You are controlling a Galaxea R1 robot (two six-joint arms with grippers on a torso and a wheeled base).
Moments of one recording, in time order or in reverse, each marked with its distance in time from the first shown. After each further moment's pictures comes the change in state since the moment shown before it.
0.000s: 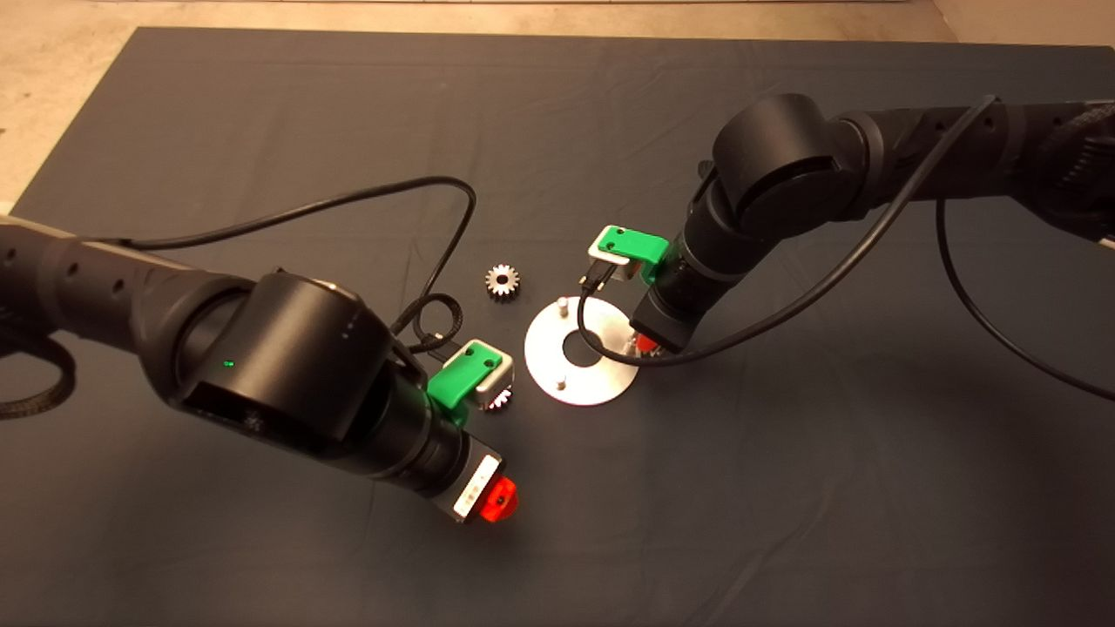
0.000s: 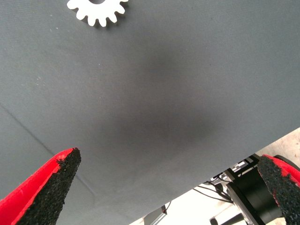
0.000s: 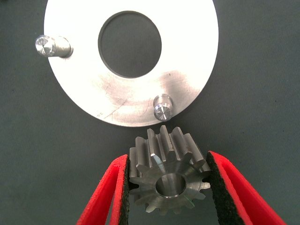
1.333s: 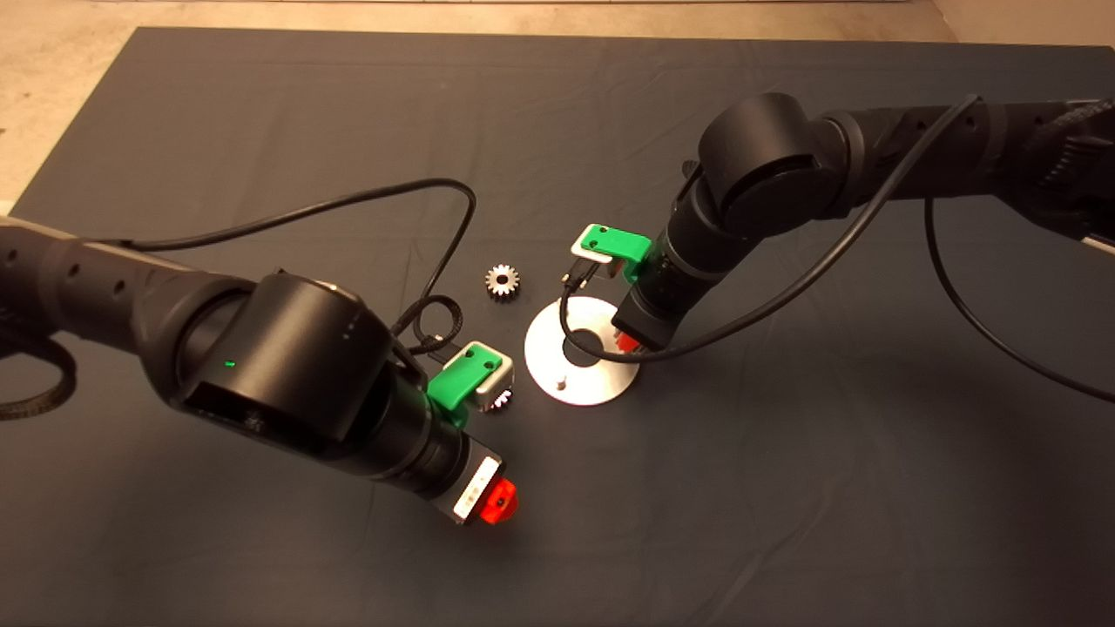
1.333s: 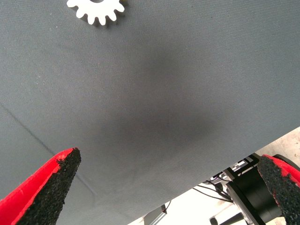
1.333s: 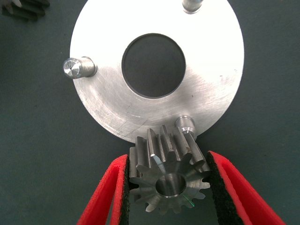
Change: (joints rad) left arm 0.000 0.000 0.000 -0.003 0.000 0.000; right arm -0.015 0.025 -0.028 0.002 0.056 -0.013
